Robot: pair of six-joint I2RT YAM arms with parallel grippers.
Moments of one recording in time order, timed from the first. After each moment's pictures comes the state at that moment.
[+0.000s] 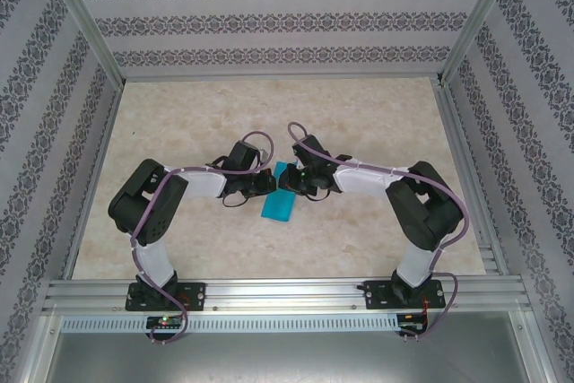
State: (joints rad) left arm -0.54 1.82 0.87 0.01 0.40 -0.71; right arm 0.67 1.78 1.01 -0.20 -0.30 0.84
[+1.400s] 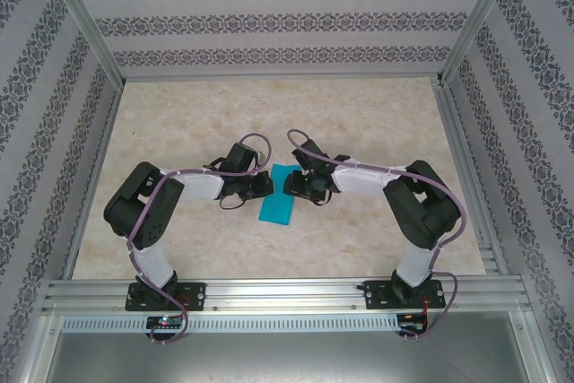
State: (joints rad) left arm -0.54 1.78 0.85 -0.03 0.39 -0.70; right arm 0.68 1.80 1.02 -0.37 -0.16 0.81
